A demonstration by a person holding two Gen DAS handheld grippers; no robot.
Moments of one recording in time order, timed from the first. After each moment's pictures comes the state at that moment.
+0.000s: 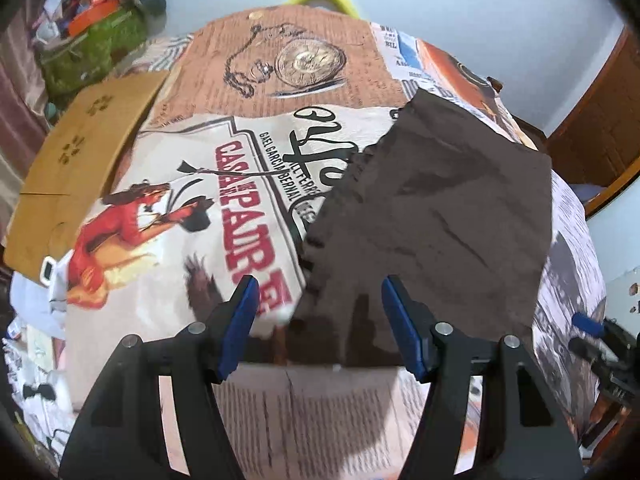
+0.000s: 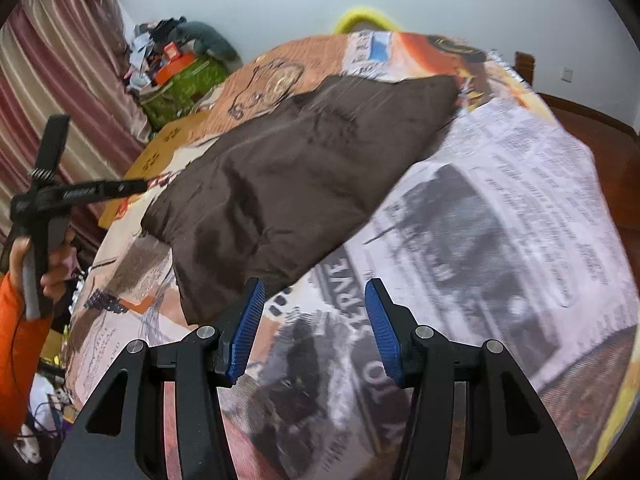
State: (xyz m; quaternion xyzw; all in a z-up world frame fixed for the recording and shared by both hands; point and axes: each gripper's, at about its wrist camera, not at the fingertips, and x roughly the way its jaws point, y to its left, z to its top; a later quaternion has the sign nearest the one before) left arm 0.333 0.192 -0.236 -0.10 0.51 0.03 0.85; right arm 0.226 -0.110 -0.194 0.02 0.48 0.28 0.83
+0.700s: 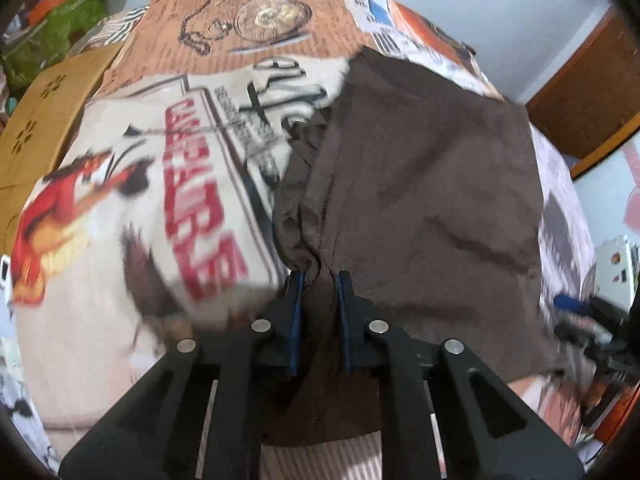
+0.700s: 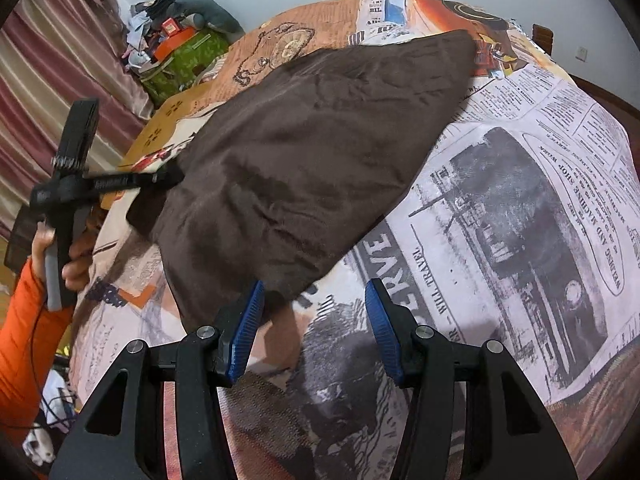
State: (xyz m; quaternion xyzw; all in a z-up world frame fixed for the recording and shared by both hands) left arm 0.321 0.173 -0.275 -0.10 0.55 -0.04 0.83; right arm 0.220 -0.097 -0.204 0.03 0.53 0.29 0.80
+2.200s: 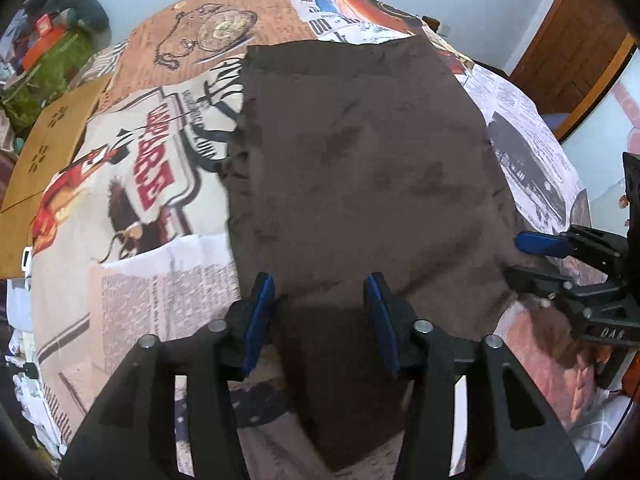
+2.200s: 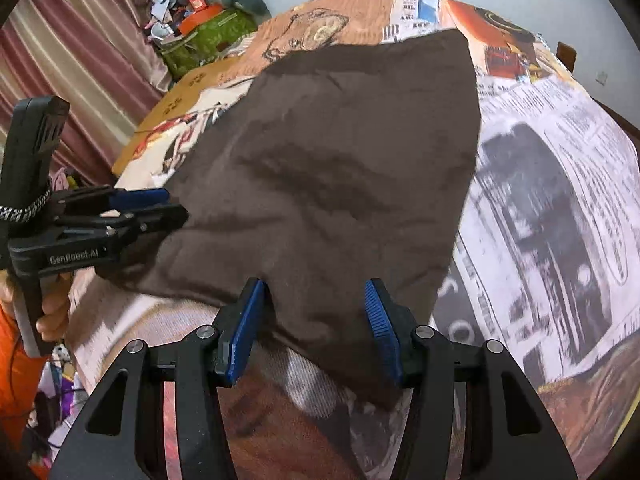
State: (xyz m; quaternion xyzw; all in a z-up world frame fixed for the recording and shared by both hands) left arm 0.250 0.098 -0.263 -0.03 0.54 -0.04 0.84; right arm 0.200 -0.083 -0.207 -0.02 0.53 0.32 0.79
